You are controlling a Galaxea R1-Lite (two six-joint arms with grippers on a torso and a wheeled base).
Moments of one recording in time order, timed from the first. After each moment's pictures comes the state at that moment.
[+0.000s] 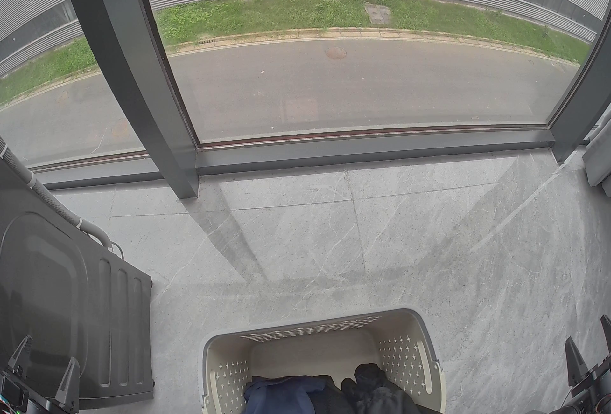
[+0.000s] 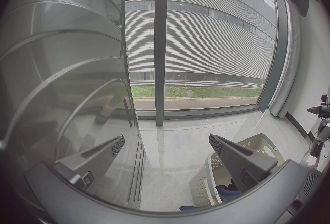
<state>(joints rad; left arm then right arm) 0.00 0.02 -0.02 0.00 0.02 -0.04 -0.01 0.02 -0.02 0.00 0.00 0.00</state>
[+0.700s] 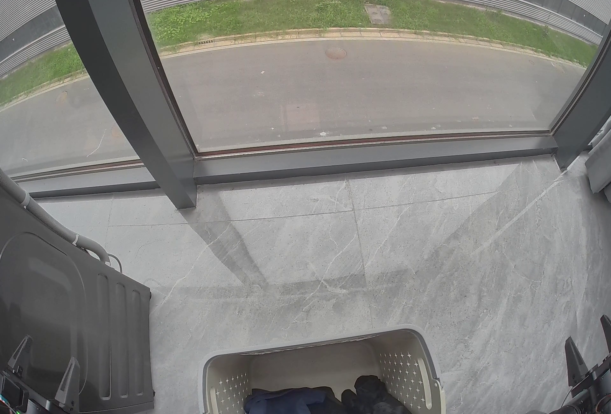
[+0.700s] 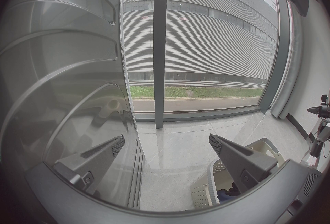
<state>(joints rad) 0.00 0.02 -0.02 0.00 0.02 -0.04 -0.01 0.02 -0.02 0.00 0.00 0.00</state>
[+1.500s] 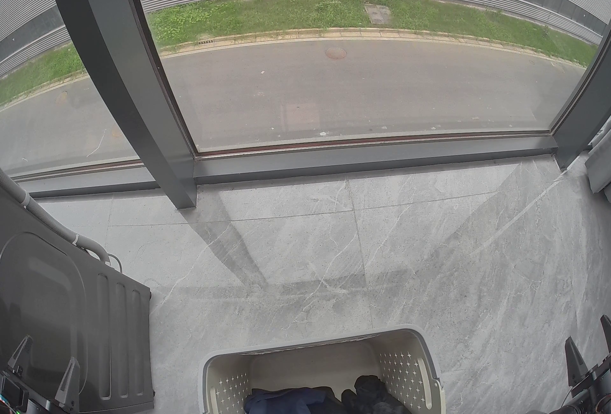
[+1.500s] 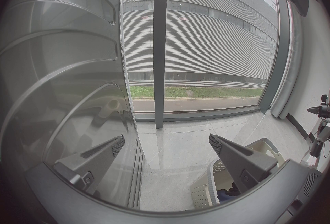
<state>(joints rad) 0.00 0.02 -0.02 0.00 0.02 -0.04 -0.01 0.02 -0.02 0.00 0.00 0.00</state>
